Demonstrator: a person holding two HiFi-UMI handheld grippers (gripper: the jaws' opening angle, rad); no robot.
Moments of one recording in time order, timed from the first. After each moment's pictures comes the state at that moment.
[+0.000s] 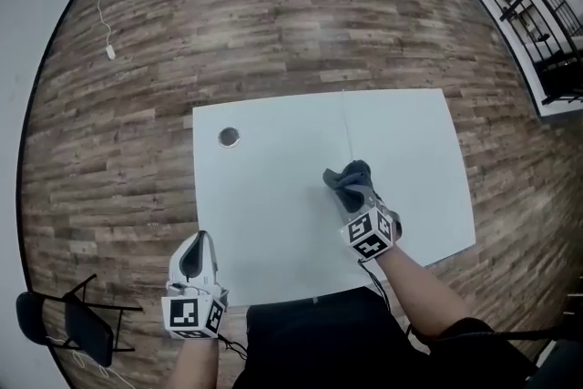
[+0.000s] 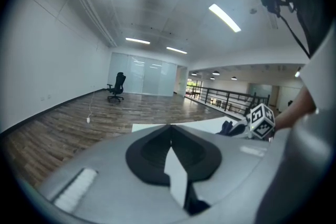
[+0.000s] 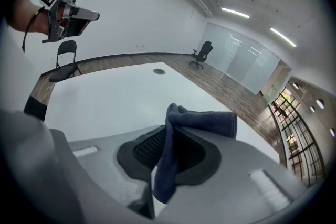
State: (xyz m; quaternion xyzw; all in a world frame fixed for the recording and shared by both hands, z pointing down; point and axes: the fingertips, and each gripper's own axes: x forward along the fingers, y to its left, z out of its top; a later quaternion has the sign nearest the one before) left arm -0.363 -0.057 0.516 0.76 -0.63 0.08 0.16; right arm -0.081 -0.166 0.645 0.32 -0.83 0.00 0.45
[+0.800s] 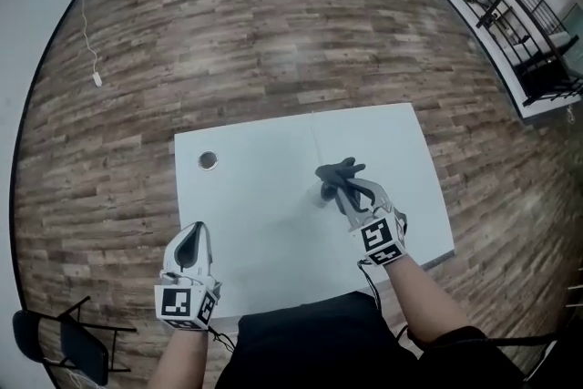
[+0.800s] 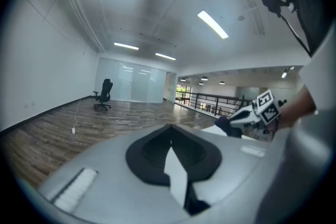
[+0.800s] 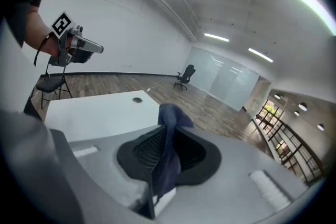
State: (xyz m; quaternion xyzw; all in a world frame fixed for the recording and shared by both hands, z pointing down) left arm -0.325 -0.110 0.480 0.80 -0.59 0.06 0.12; right arm -0.036 -0.200 0.523 0.40 -0.85 -0.07 0.34
